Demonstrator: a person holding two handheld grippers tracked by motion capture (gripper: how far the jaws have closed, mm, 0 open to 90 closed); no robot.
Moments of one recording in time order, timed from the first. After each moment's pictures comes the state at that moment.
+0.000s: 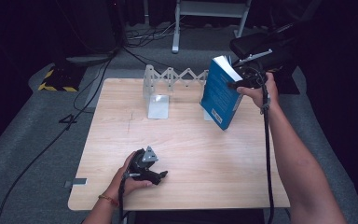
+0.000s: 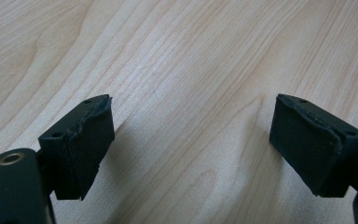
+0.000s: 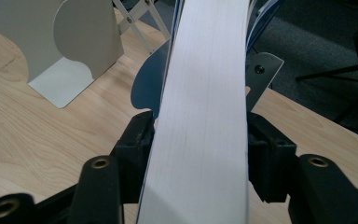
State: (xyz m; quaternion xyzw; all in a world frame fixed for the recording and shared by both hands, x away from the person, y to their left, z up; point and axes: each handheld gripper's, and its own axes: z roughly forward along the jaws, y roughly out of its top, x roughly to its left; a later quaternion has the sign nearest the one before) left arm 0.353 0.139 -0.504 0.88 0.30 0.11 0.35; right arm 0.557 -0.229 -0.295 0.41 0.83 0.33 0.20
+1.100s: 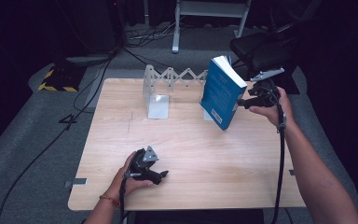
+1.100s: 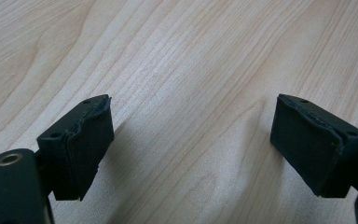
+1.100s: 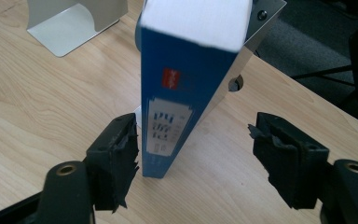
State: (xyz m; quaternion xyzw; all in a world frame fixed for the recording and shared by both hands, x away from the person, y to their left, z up) left arm 0.354 0.137 -0.504 0.88 0.31 0.11 0.35; right arm 0.509 -0.266 -0.319 0.36 0.85 0.31 0.21
